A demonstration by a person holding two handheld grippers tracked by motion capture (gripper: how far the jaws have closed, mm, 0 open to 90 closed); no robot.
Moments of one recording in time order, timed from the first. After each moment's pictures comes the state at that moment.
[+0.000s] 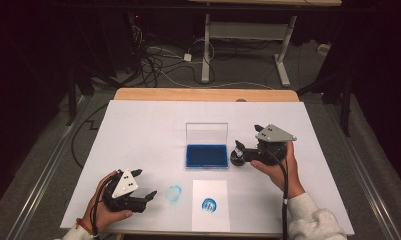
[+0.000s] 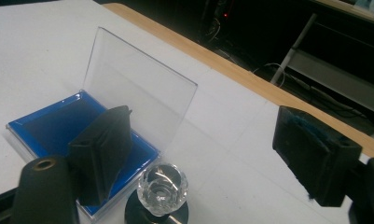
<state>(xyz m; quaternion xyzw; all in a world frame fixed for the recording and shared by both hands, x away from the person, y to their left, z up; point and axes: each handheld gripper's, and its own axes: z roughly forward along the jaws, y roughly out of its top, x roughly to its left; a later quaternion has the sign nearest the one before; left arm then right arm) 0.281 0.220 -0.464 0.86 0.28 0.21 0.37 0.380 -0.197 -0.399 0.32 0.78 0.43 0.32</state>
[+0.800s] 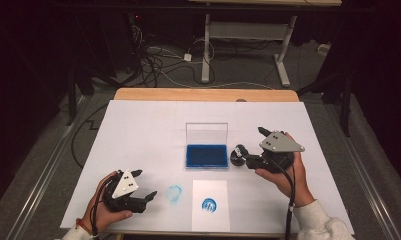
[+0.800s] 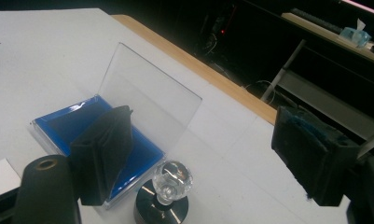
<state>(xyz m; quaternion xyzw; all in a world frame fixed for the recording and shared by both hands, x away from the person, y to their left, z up) 0.281 0.219 -0.465 0.86 0.28 0.21 0.37 0.347 -0.199 -0.380 0.28 0.78 0.43 0.35</state>
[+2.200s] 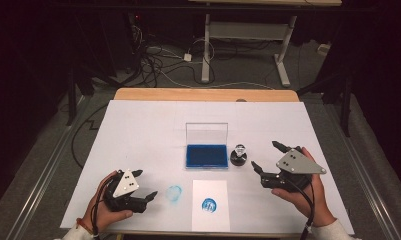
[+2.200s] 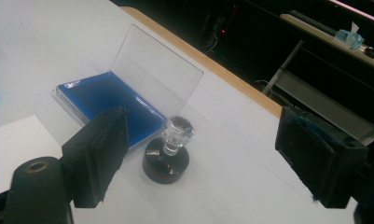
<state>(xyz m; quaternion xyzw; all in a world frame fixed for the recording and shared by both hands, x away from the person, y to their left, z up) 0.282 0.218 -0.465 0.86 0.28 0.21 0.36 0.303 -0.232 -0.386 0.27 0.78 0.43 0.36</state>
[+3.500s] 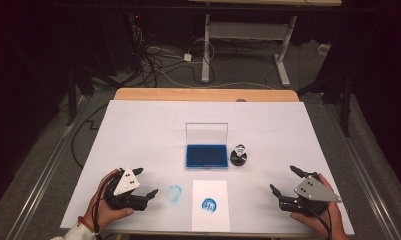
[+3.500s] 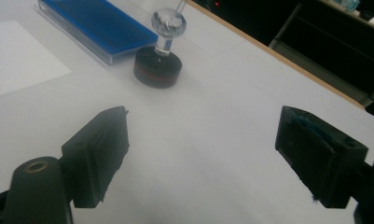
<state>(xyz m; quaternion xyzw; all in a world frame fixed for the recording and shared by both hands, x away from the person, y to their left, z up) 0.287 0.217 -0.464 0.86 0.28 0.21 0.37 0.273 -0.287 -0.452 0.30 0.79 0.39 0.36</state>
